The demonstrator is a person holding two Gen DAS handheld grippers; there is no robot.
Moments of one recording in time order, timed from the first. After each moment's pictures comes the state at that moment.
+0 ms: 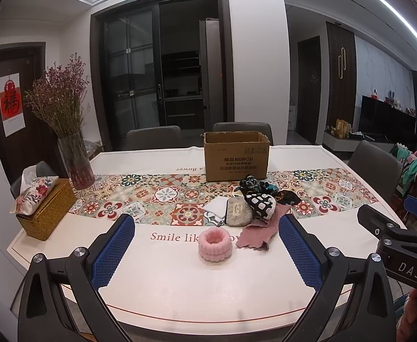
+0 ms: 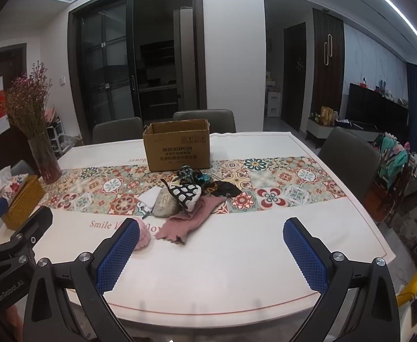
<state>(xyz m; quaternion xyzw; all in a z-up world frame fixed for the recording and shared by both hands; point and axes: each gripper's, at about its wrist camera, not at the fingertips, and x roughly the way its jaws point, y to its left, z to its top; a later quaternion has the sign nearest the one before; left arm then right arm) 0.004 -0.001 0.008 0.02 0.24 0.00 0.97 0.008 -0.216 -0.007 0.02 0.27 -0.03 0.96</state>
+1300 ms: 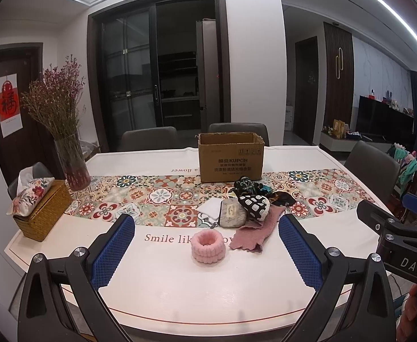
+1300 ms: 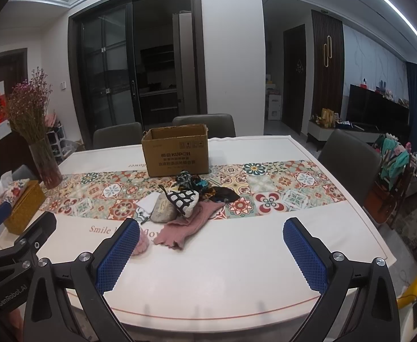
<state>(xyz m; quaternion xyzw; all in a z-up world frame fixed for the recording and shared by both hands) 0.003 -0.011 0.012 0.02 0.24 -0.01 0.97 0.009 -0.227 -0.002 0.03 0.26 -0.03 0.97</state>
